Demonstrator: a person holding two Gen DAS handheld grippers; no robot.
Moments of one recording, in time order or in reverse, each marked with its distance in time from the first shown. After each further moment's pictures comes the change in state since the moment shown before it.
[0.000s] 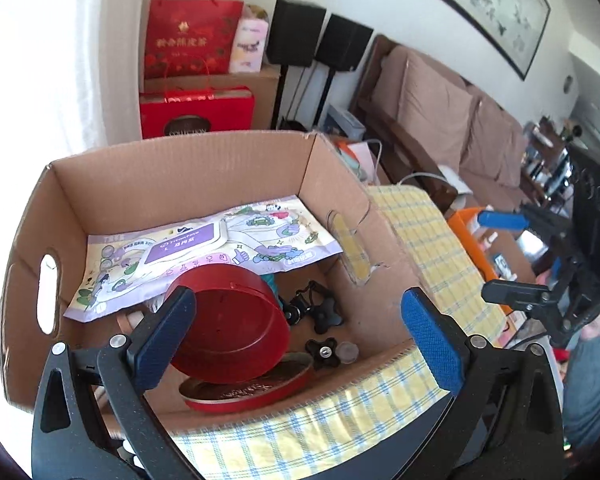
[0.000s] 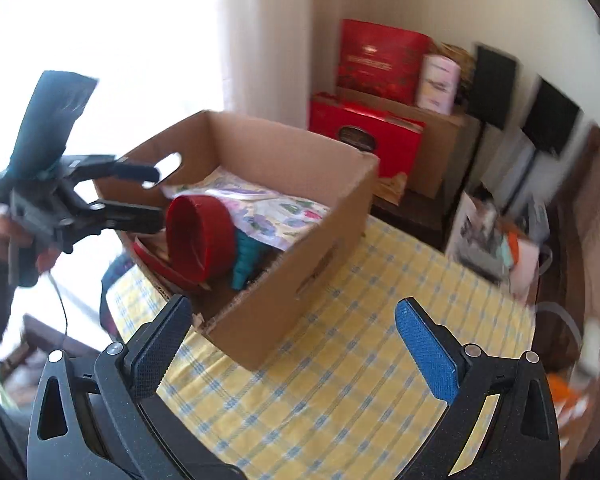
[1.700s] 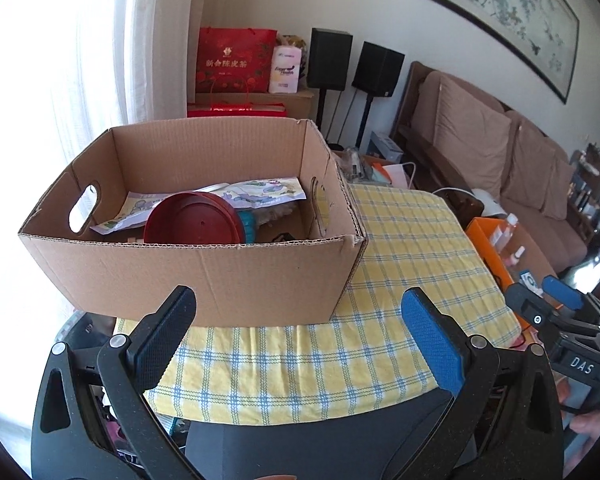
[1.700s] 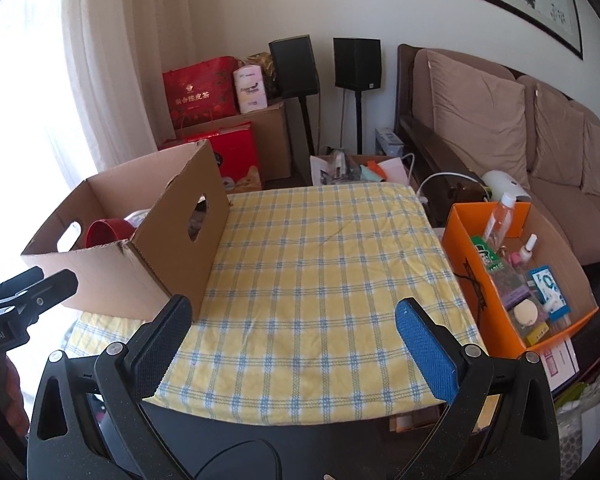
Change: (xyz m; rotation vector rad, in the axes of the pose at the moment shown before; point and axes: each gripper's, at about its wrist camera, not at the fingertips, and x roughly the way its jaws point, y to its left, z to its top) left arm -0.028 -0.099 -0.095 -0.089 -0.151 0.233; right arm -0.086 0.013 -0.131 0.437 -0.186 -0.410
